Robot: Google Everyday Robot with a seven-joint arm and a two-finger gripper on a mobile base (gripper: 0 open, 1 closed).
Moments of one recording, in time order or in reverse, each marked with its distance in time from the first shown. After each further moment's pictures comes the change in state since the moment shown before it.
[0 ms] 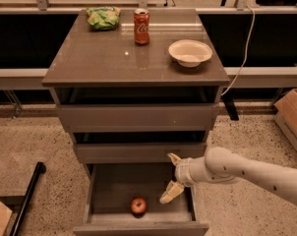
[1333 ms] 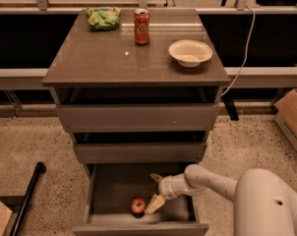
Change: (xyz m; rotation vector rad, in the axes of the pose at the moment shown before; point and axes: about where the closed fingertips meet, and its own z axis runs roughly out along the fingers) arm 0.095 0.020 0.186 -0.216 -0.156 0.147
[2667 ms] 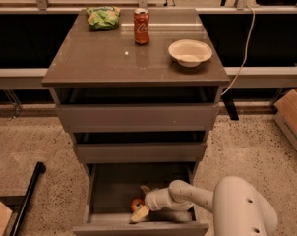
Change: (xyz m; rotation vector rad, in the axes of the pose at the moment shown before) arm 0.039 0.003 0.103 0.050 -0.033 0.156
